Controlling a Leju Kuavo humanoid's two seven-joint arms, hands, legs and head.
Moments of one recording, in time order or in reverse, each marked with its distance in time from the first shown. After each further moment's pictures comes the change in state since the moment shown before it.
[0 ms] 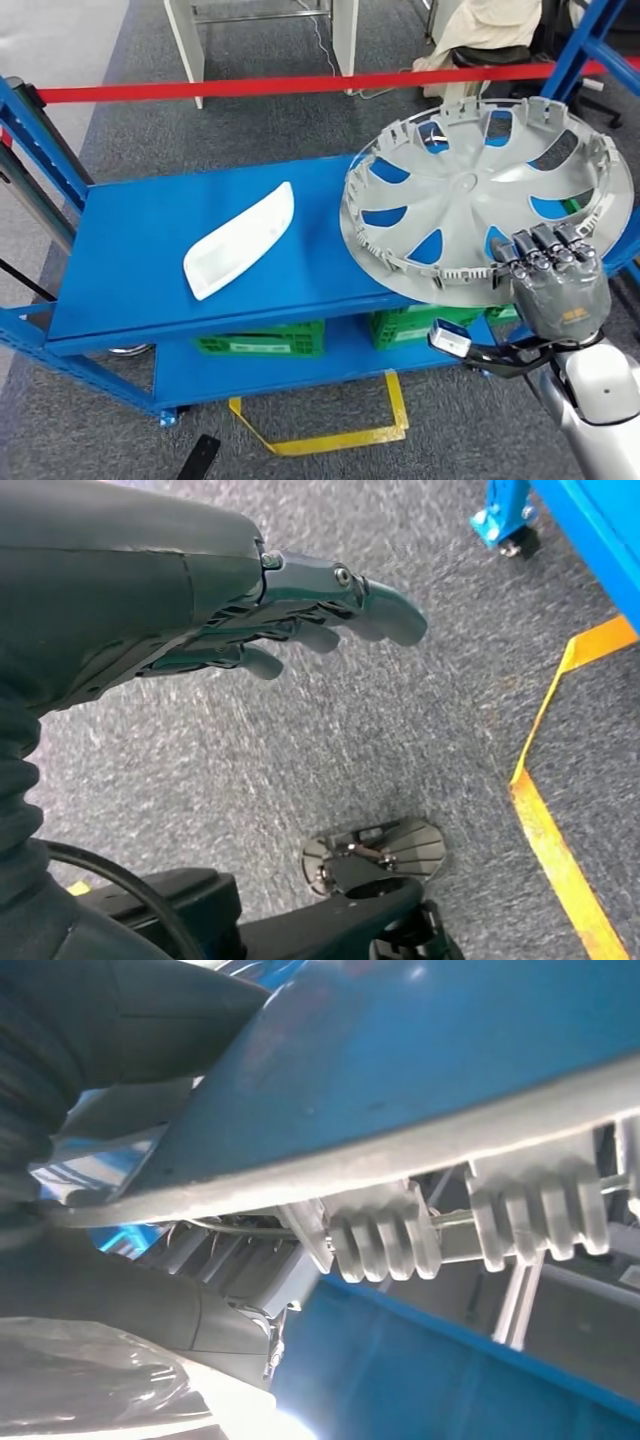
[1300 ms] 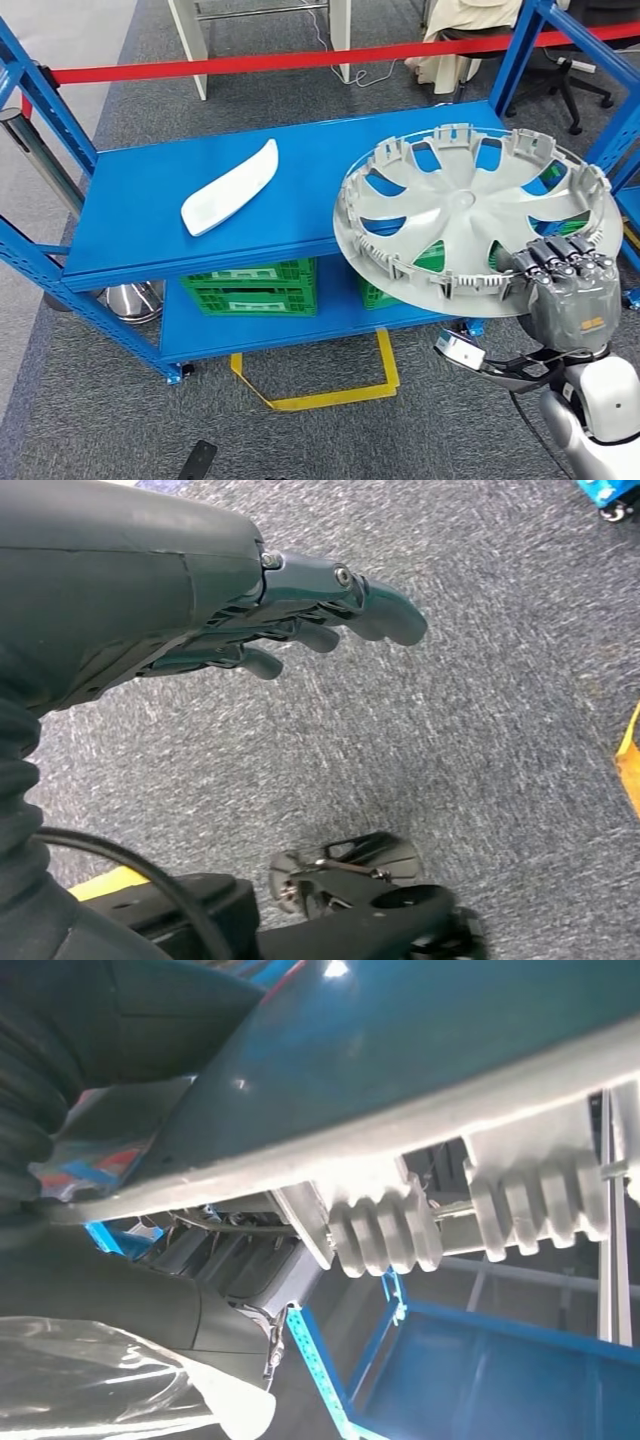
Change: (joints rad) left arm 0.019 0.004 0.000 -0.002 0.026 0.017 -0.023; right arm 0.076 0.000 -0.006 -0.048 -0.215 0.043 0.010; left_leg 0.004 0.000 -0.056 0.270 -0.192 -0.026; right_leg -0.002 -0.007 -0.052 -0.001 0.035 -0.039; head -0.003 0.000
